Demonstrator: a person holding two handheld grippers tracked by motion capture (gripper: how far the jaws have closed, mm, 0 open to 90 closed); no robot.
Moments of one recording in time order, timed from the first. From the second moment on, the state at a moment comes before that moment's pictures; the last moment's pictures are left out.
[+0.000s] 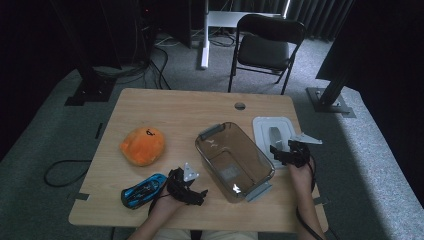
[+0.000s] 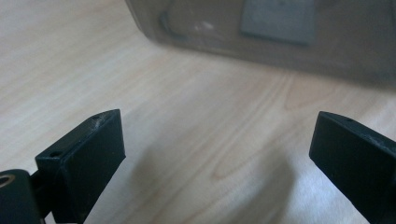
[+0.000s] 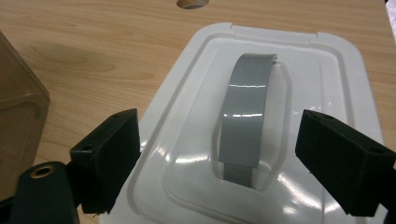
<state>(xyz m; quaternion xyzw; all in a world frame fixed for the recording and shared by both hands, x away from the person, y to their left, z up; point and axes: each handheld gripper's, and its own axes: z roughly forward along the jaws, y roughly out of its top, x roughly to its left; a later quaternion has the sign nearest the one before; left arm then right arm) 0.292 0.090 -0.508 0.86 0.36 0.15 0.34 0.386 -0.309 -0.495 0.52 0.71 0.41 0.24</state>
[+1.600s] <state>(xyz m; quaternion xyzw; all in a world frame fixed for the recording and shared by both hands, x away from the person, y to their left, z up) 0.356 0.098 -0.484 0.86 0.38 0.18 0.30 0.312 -0.251 -0.510 0.39 0.79 0.45 0.13</state>
